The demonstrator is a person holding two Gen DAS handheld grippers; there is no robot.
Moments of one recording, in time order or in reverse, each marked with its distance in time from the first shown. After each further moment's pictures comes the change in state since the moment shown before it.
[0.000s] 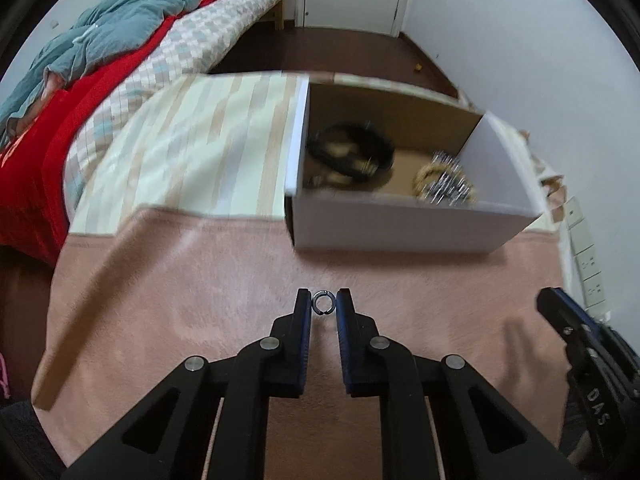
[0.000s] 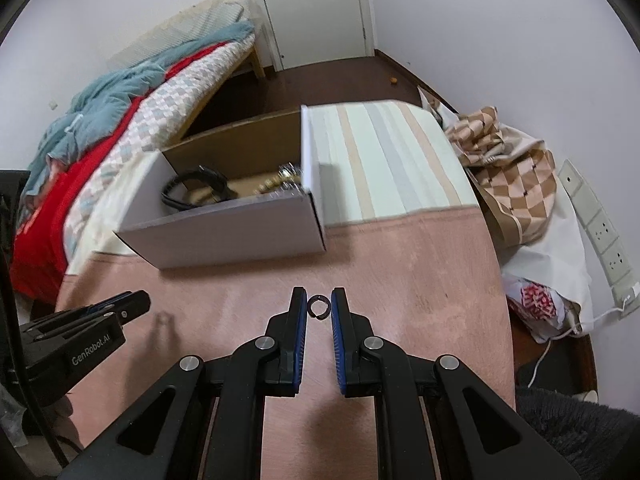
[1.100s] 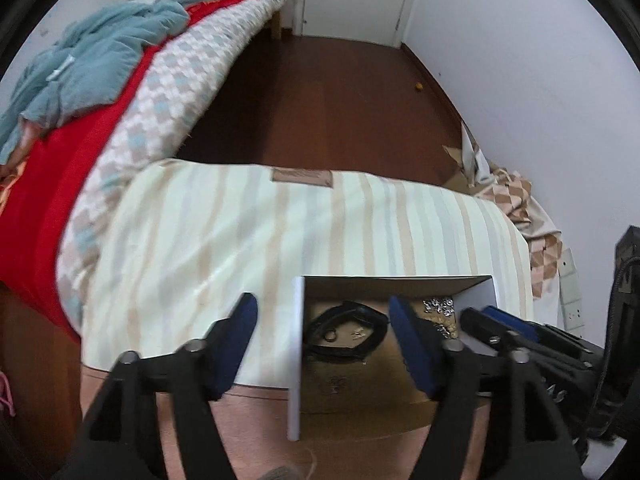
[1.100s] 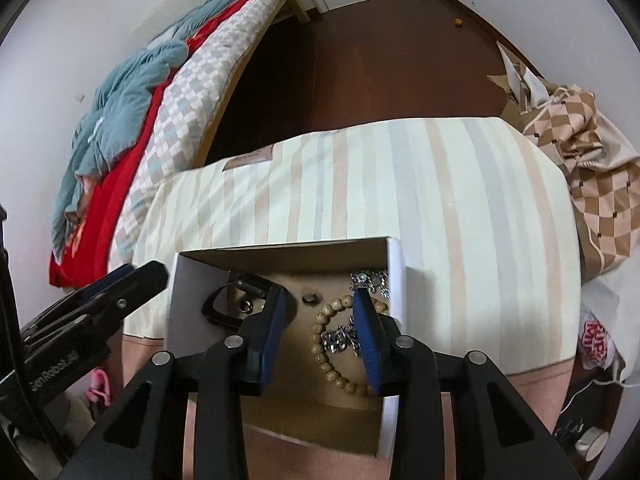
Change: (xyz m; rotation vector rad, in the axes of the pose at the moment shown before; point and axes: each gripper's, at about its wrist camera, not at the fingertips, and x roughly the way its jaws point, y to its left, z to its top) left arm 0.001 0.005 0.145 -0.019 0.002 -0.008; right arm 0.097 0.006 0.148 0.039 0.275 0.208
